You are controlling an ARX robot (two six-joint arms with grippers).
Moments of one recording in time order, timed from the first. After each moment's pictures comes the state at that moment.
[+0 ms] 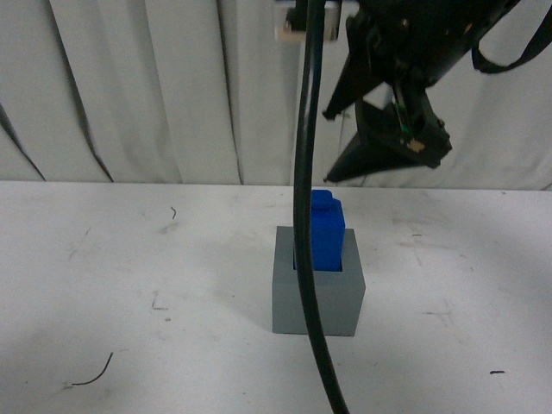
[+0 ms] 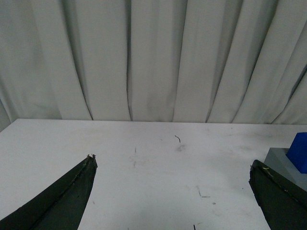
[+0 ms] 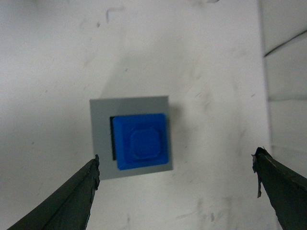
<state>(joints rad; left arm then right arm) 0.00 0.01 0.01 0.00 0.00 0.00 0.32 2.05 1.83 -0.87 -0.40 -1.17</state>
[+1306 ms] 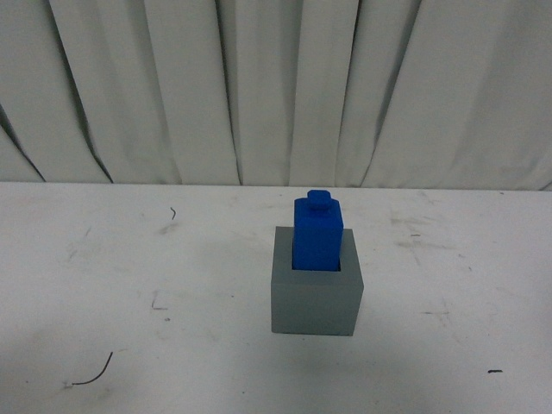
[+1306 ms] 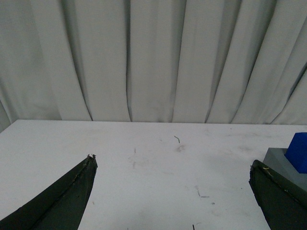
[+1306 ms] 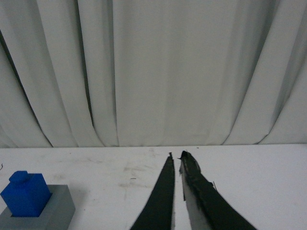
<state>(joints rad) 0.00 0.01 0.01 0.00 0.00 0.00 -0.10 0.58 0.25 0.36 -0.11 -0.02</state>
